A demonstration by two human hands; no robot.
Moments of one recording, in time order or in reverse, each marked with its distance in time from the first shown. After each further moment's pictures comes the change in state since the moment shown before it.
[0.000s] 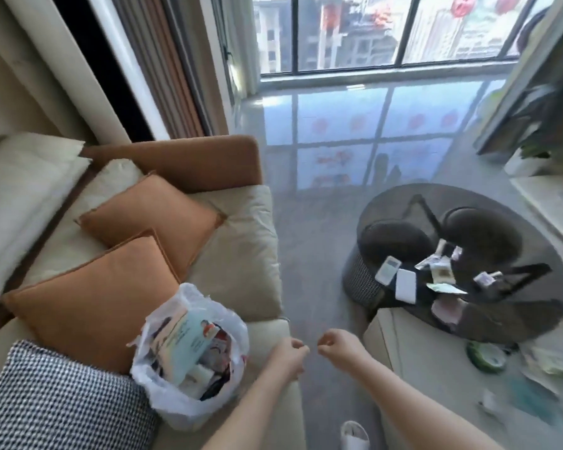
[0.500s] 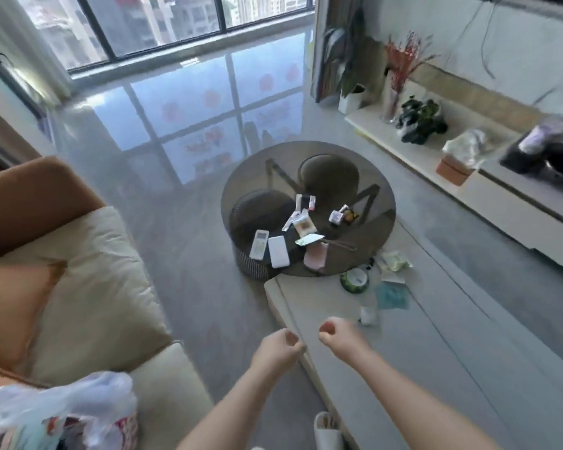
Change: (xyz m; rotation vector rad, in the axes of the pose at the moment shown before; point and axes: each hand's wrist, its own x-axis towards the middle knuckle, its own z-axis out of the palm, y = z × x) left_hand -0.017 0.081 0.227 0.670 -0.287 0.295; right_hand -0.073 0.244 -0.087 0.353 0.264 0.383
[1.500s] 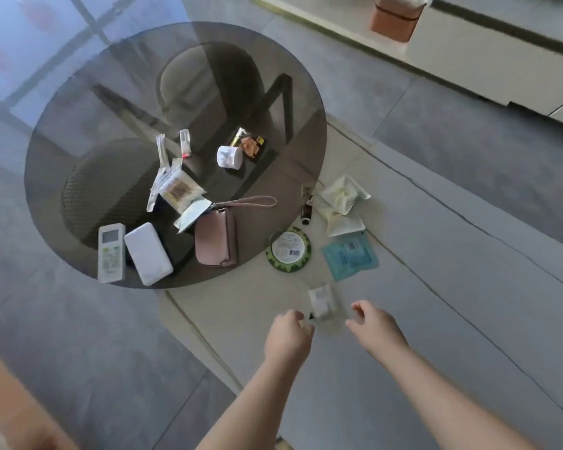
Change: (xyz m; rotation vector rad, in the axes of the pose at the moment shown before) left_hand 0.309 0.065 0.231 0.375 -0.188 -0.056; right_hand 0.246 0.270 -0.007 0.244 0.099 0.433
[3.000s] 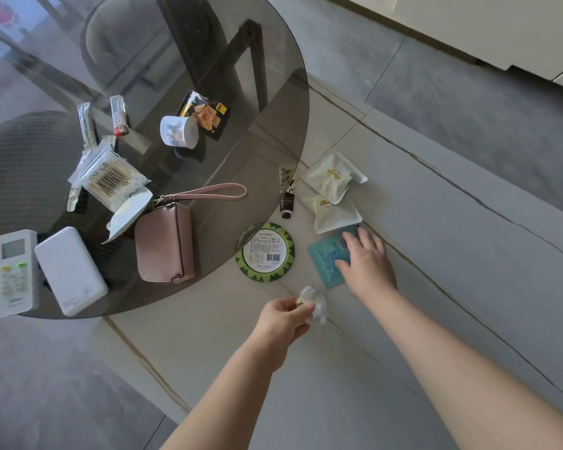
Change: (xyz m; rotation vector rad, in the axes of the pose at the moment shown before) left_hand 0.093 0.017 0.018 -0.930 -0.348 -0.078; right_hand 0.138 -0.016 -0.012 -0.263 0.296 -0.191
